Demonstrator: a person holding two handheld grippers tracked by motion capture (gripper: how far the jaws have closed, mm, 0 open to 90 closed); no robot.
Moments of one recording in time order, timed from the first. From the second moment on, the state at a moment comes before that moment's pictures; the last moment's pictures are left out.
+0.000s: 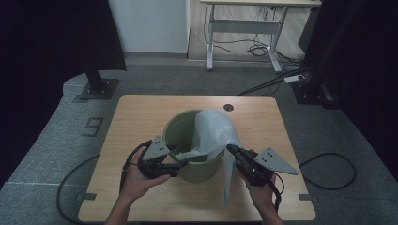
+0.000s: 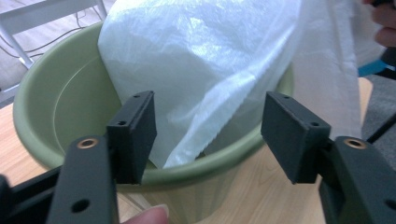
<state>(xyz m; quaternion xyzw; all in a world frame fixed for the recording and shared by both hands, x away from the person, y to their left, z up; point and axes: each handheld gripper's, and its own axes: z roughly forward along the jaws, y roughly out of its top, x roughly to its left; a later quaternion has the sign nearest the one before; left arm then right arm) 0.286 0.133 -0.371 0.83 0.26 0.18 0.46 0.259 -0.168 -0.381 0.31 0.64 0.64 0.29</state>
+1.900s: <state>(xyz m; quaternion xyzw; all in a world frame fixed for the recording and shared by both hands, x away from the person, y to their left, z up) 0.319 0.172 -0.373 0.79 0.38 0.15 0.46 0.245 -0.217 -0.457 0.38 0.66 0.62 0.20</state>
